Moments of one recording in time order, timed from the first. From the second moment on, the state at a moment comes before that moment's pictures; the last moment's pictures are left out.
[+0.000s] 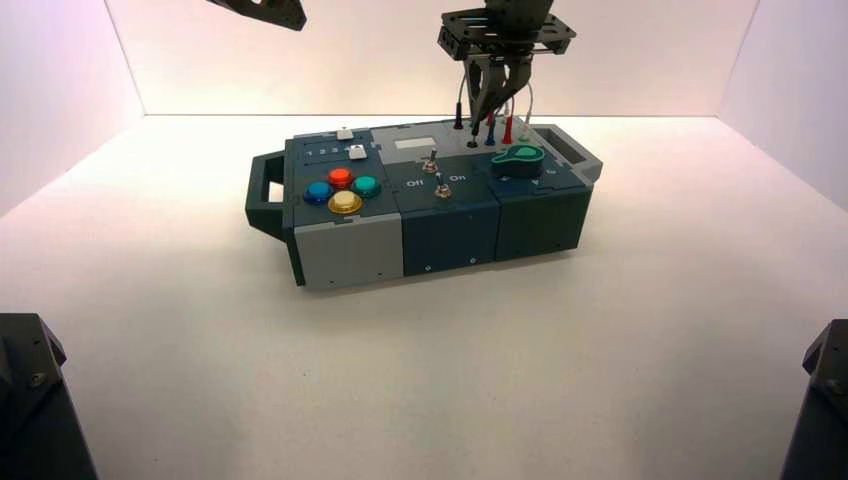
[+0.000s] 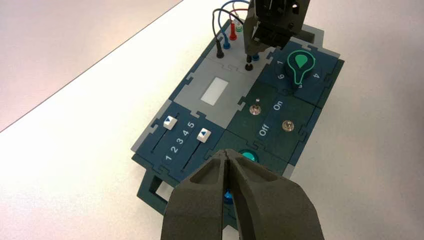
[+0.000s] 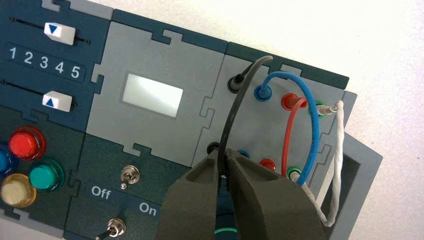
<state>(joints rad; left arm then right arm) -0.56 -0.59 0.99 -0.25 0.36 0.44 0.48 0.25 0.34 0.11 0.68 -0.10</state>
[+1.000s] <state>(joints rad) -0.56 -0.59 0.99 -0.25 0.36 0.44 0.50 0.26 0.34 0.12 0.68 -0.10</state>
